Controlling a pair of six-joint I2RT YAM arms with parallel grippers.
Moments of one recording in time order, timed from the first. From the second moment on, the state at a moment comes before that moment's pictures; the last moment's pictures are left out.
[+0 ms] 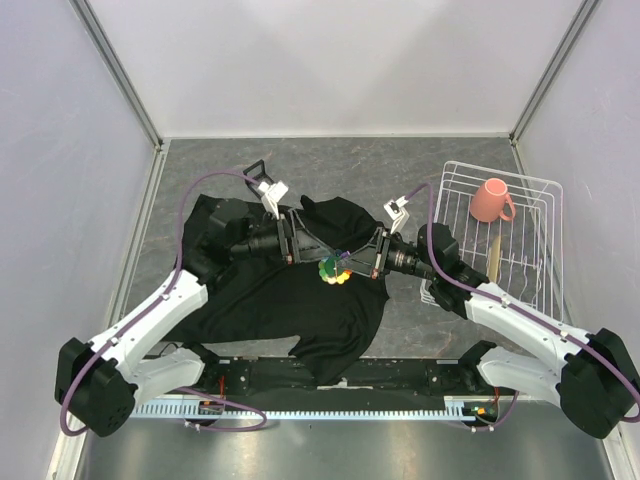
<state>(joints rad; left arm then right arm) -0.53 1.06 0.81 0.01 0.70 -0.85 0.65 1.06 0.58 0.30 -0.52 0.90</state>
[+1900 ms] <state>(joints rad) -0.63 1.15 0.62 0.24 0.66 -0.97 0.65 1.01 0.62 0.16 -0.45 0.75</state>
